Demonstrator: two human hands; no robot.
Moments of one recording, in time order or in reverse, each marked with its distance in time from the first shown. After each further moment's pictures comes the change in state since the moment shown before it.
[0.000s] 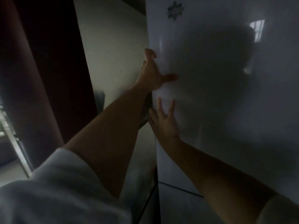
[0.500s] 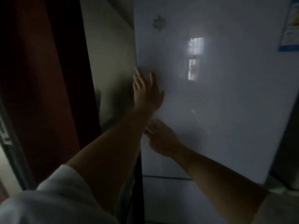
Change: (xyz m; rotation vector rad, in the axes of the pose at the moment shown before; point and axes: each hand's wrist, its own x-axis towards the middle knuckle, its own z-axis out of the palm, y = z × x) left_hand -0.073 0.011 0.022 0.491 -0.104 0.045; right_hand -0.066 -0.010 -0.001 0.533 -0.068 0.039
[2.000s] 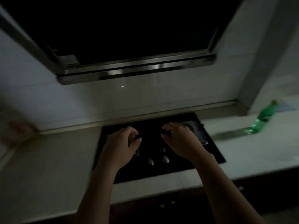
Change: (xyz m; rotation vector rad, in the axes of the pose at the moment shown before) left_hand -0.584 0.523 -0.103 -1.156 -1.031 1.400; right_hand -0.811 -0.160 -0.311 -0.239 0.125 2.072
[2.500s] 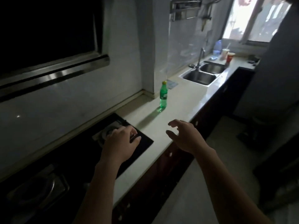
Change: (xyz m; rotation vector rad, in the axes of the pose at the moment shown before) left_hand 0.029 0.162 0.130 0.005 -0.346 0.540; right_hand -0.183 0.106 -0.098 -0.140 0.338 0.698
